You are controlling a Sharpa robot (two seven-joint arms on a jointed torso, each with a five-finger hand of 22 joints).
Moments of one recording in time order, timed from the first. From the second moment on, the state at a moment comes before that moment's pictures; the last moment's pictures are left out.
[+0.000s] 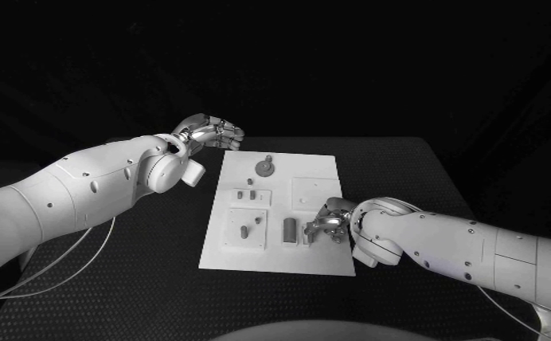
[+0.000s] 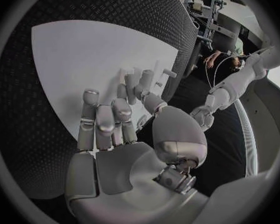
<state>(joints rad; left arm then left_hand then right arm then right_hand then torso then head) 1.20 -0.65 -0.09 1.07 -0.32 -0.08 0.21 1.02 -0.05 0.52 -0.27 0.08 0.79 0.20 0.36 0.42 1.03 0.18 0.07 0.15 0.80 0.17 0.39 0.46 0.04 0.80 0.07 0.07 0.88 0.96 -0.68 -0.11 1.39 -1.00 -0.20 -0.42 0.86 0.01 0.64 -0.29 0.10 1.04 0.08 0.27 0.60 1.24 -0.02 1.20 1.19 1.20 -0.12 1.54 0.99 0.26 1.05 0.01 0.90 1.31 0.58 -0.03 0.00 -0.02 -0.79</state>
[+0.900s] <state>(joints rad) 1.20 -0.65 -0.09 1.07 -0.33 -0.08 0.20 1.02 -0.05 0.52 -0.27 0.08 0.79 0.20 0.36 0.42 1.03 0.18 0.07 0.15 0.80 0.17 0.39 0.46 0.04 0.80 0.07 0.07 0.88 0.96 -0.64 -0.11 1.34 -0.98 -0.16 -0.44 0.81 -0.02 0.65 -0.28 0.10 1.04 0.08 0.28 0.60 1.24 -0.02 1.20 1.18 1.20 -0.12 1.54 0.99 0.26 1.05 0.01 0.90 1.31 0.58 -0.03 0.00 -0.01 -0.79</state>
